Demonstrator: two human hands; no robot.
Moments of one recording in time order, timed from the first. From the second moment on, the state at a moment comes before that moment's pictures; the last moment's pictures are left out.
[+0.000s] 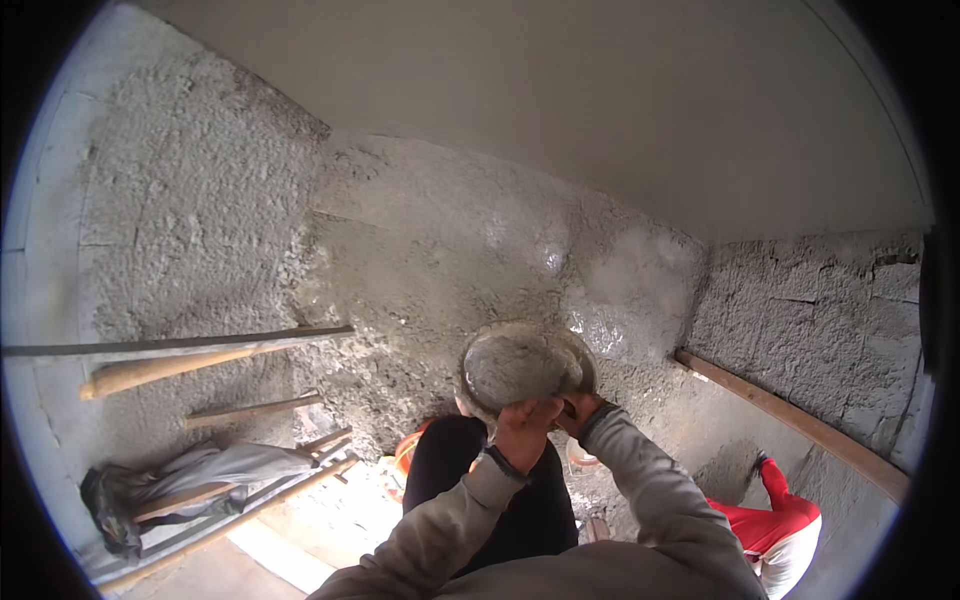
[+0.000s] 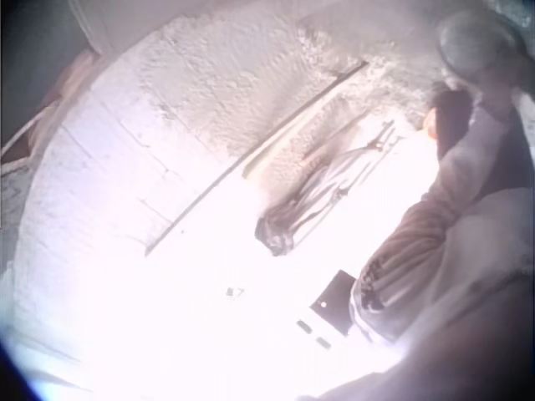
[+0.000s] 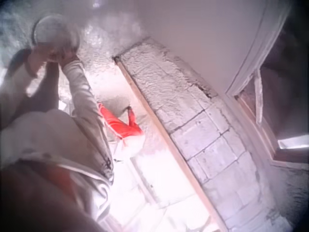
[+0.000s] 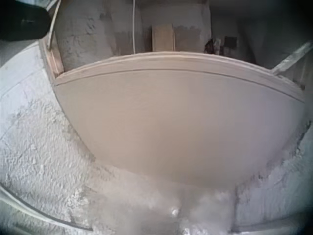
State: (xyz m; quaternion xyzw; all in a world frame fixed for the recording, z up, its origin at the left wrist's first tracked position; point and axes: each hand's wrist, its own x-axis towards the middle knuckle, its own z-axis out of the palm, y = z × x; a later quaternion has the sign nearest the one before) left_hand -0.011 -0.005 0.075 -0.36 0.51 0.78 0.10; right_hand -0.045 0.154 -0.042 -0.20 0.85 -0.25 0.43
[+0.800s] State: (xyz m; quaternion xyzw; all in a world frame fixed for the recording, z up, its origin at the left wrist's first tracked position) left_hand -0.096 -0.265 0.250 -0.27 0.37 0.88 0.13; right_hand -0.068 0.050 0.113 0.14 0.66 -0.68 0.30
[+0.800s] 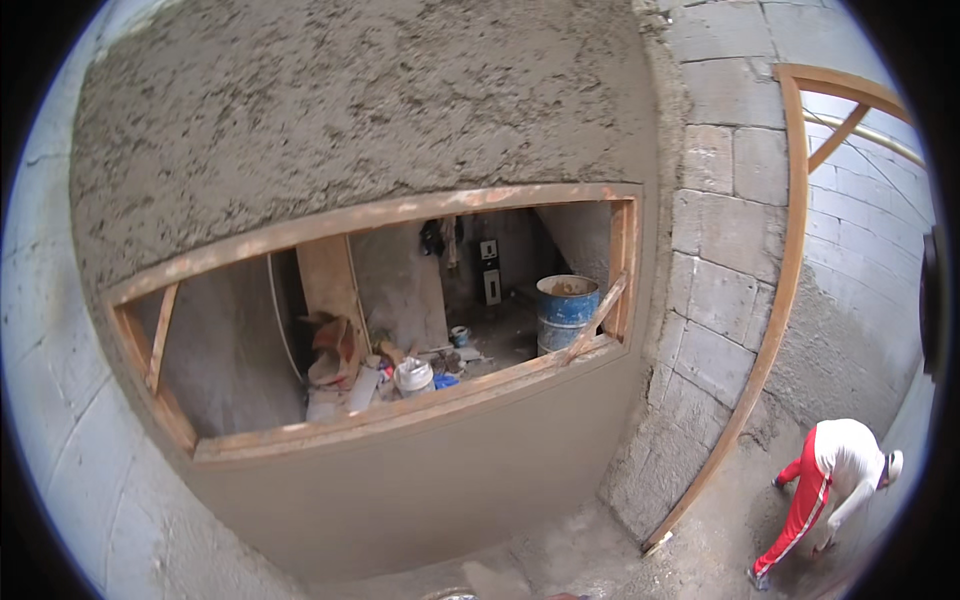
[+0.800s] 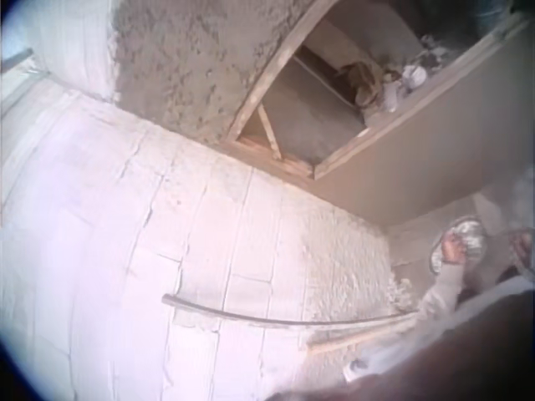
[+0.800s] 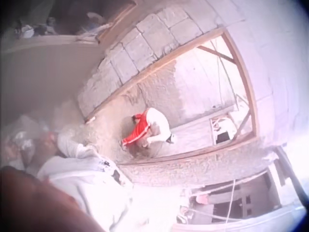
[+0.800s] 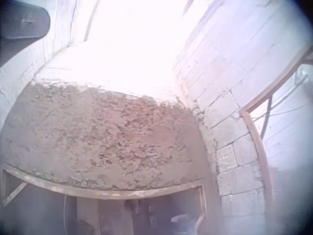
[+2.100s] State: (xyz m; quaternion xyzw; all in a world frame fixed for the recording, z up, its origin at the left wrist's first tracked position) left_hand -0.174 -0.383 0.340 -0.32 0.45 0.83 0.02; right_hand -0.222 -0.122 0.389 -0.22 0.77 -0.42 0.43
